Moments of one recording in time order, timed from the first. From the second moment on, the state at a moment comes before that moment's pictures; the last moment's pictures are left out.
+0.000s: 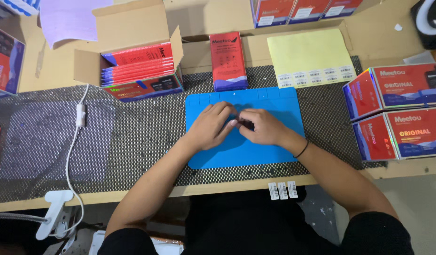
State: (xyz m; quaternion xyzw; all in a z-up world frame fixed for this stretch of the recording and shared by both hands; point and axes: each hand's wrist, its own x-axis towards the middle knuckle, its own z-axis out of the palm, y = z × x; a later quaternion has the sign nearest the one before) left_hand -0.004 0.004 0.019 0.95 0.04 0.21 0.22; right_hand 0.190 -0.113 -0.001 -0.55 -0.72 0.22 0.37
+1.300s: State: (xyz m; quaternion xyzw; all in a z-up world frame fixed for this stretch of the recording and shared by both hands) left_hand 0.006 0.004 0.023 0.84 -0.09 0.53 -0.03; right_hand 0.244 -0.106 -0.016 -0.48 -0.21 0.37 0.77
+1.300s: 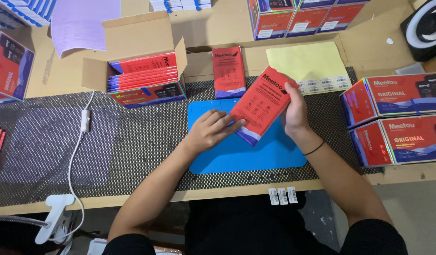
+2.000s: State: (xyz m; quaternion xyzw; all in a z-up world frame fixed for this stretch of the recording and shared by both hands) left_hand -0.008 -0.009 0.028 0.94 0.11 0.29 0.16; right_hand 0.200 -0.116 -0.027 -0.47 -0.38 0.44 0.66
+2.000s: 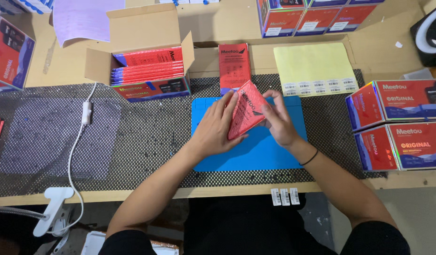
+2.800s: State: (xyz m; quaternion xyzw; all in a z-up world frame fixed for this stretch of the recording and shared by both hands) left_hand -0.014 0.003 0.040 0.97 0.09 0.24 0.00; right_hand 0.265 -0.107 -0.049 -0.58 -0.51 0.33 0.55
